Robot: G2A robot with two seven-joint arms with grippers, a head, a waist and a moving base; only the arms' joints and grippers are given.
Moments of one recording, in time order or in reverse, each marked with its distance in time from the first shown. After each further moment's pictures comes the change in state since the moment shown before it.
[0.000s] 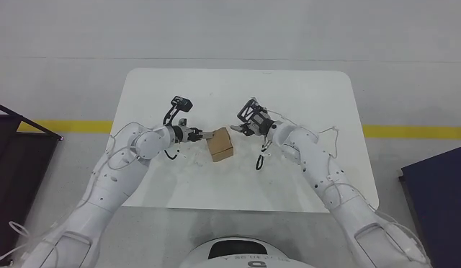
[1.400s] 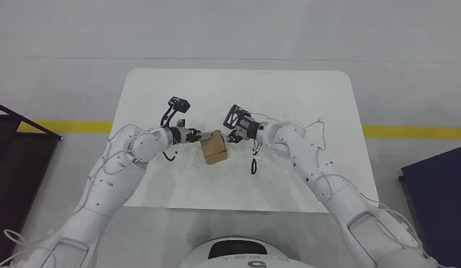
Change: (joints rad) left arm 0.048 0.011 -0.046 -0.063 -0.002 0.008 -0.010; right arm 0.099 -0.038 -0.116 0.117 0.042 -0.119 -0.031
